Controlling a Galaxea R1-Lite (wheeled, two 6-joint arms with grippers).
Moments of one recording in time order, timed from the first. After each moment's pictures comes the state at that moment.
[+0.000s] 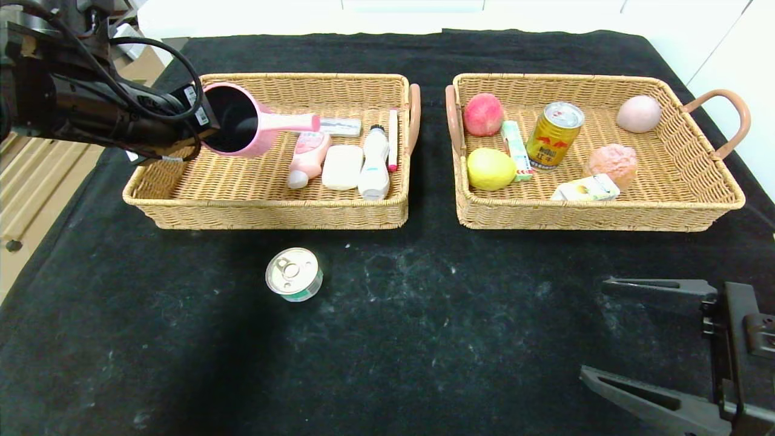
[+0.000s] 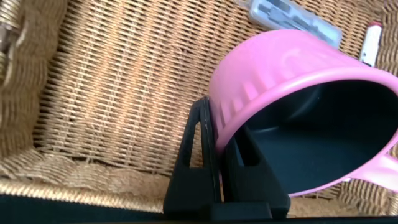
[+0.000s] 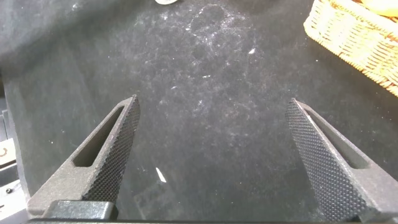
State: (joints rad) left arm -0.08 1.78 -1.80 0.37 0.04 -0.43; right arm 0.49 1.16 -0.54 -0.41 0.44 -0.20
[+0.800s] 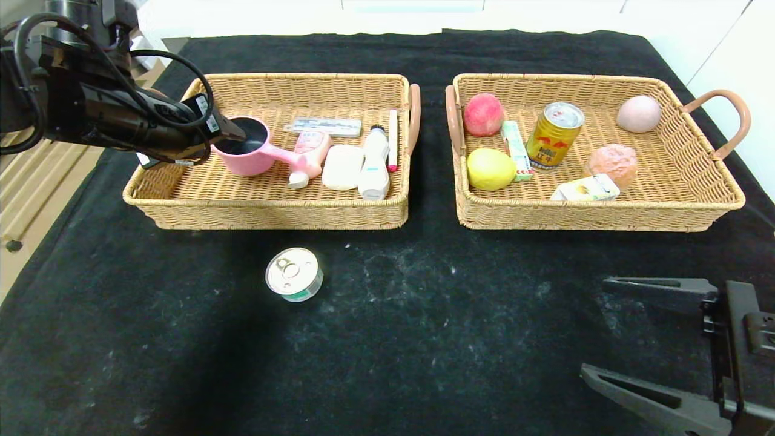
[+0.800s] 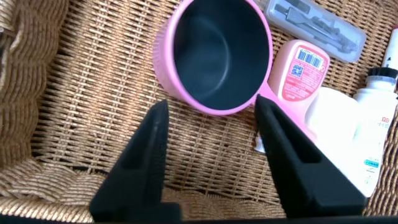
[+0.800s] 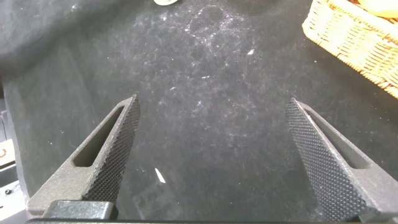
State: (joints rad) left arm -0.08 1.83 -1.84 0.38 0.07 -0.43; right arm 0.49 1.16 -0.54 -0.41 0.44 -0.20
